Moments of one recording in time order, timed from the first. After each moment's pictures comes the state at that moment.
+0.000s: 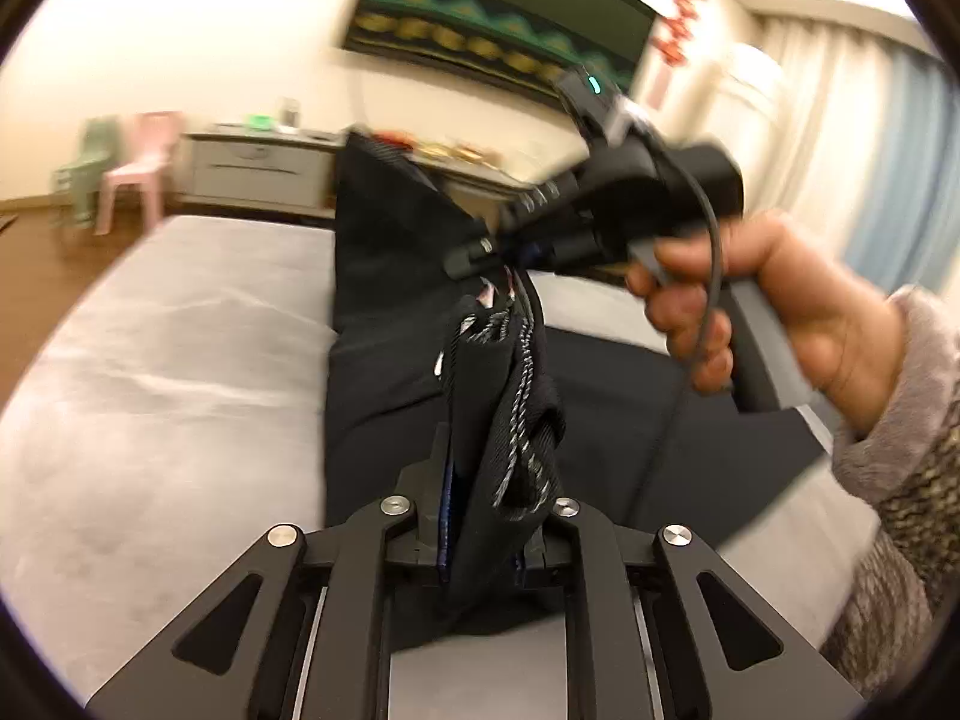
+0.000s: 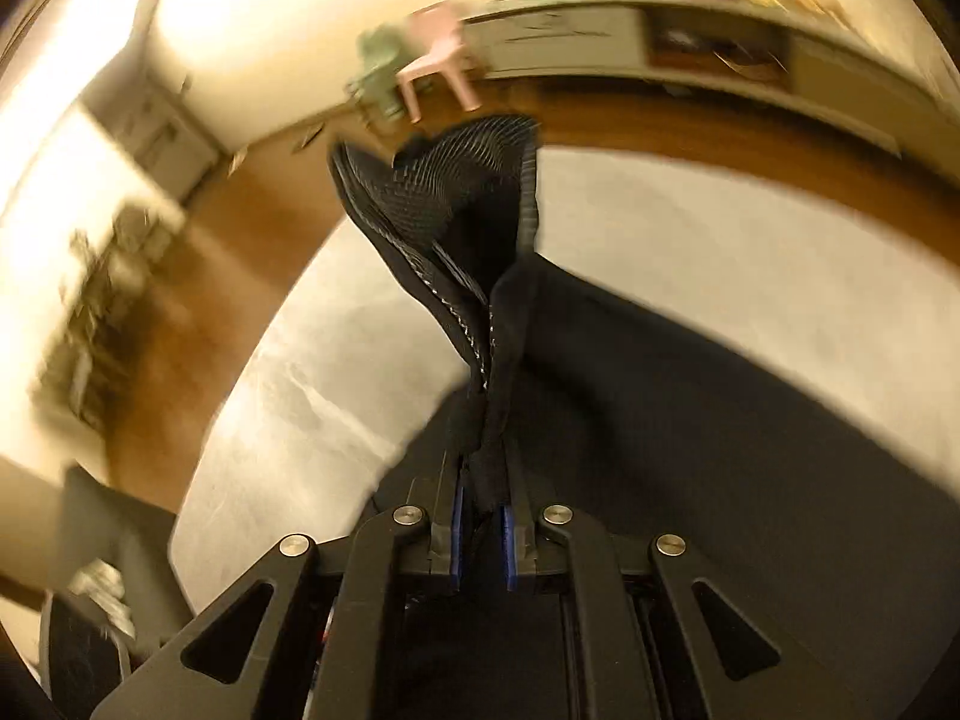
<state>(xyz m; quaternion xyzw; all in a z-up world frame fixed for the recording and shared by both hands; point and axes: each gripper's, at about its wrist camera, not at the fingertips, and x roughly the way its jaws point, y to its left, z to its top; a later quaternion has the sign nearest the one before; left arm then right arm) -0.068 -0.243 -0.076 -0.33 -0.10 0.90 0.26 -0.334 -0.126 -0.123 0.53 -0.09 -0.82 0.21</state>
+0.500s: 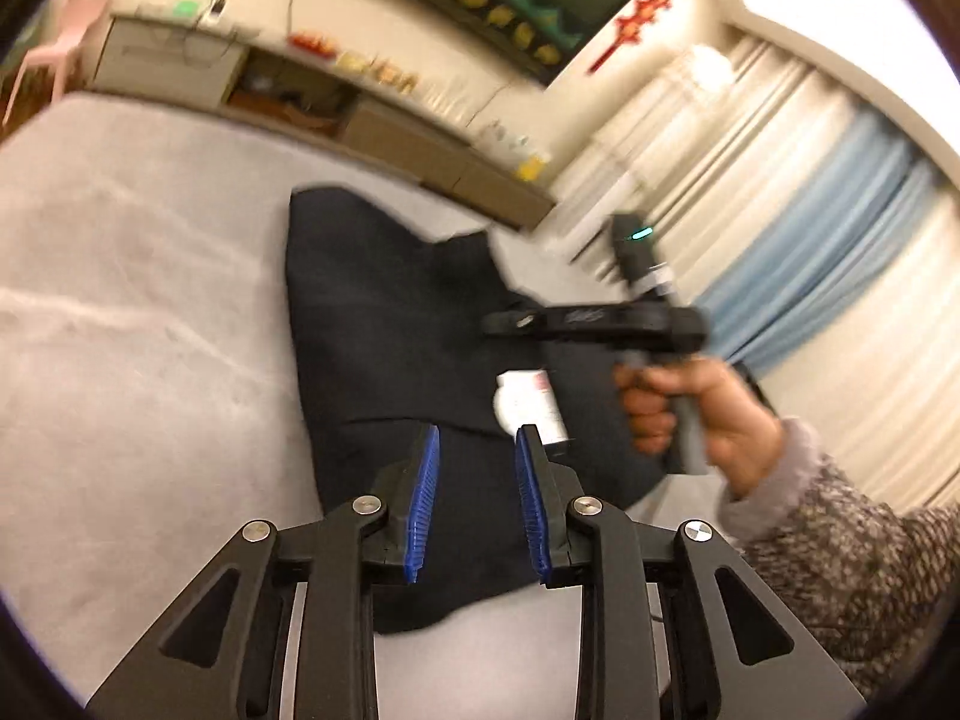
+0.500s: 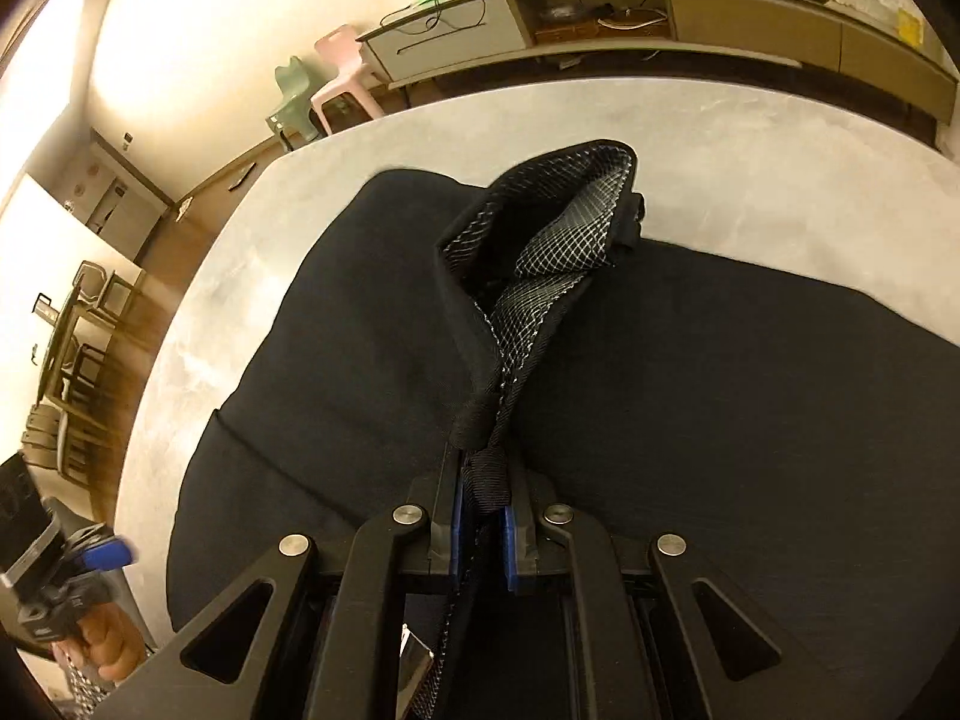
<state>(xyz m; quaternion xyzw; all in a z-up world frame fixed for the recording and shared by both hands) -0.119 -0.253 -0.118 -0.41 -0.19 0.83 0.34 -0.296 0.013 -0.182 0.52 -0.12 -0.83 0.14</state>
